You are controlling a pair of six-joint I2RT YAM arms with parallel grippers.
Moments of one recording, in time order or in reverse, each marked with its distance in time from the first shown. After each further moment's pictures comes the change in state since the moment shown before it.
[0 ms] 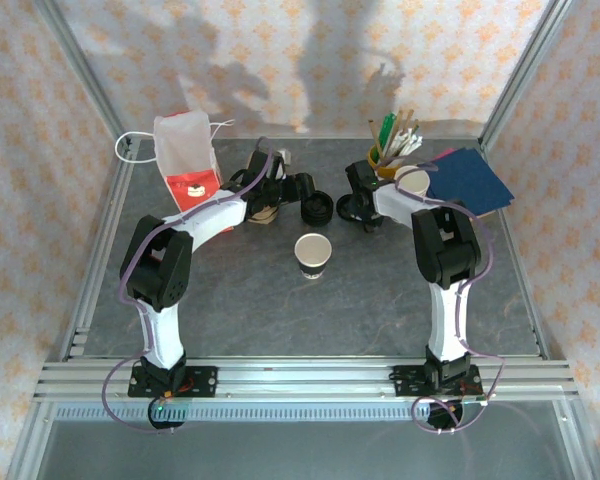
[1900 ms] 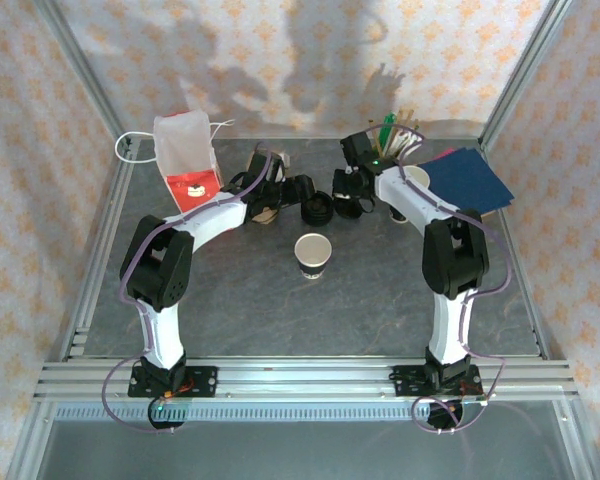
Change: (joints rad) left arm 0.000 0.000 -0.026 0.023 0.019 -0.054; right arm 0.048 -0.107 0.197 -0.132 -0.216 -0.274
